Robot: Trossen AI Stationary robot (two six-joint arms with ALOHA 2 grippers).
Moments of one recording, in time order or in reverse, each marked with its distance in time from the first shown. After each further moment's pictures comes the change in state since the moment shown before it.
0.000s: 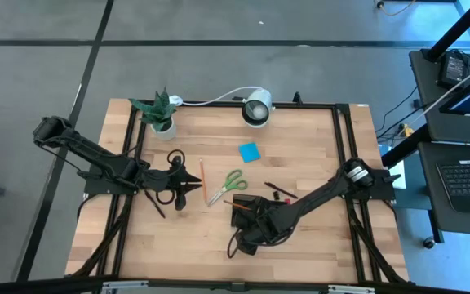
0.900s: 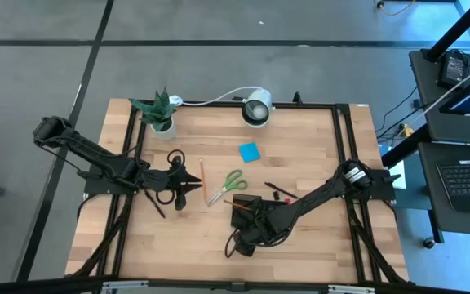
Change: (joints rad) left arm 0.000 0.000 0.000 0.000 0.000 -0.001; right arm -0.006 0.023 0.000 0.044 -0.031 0.055
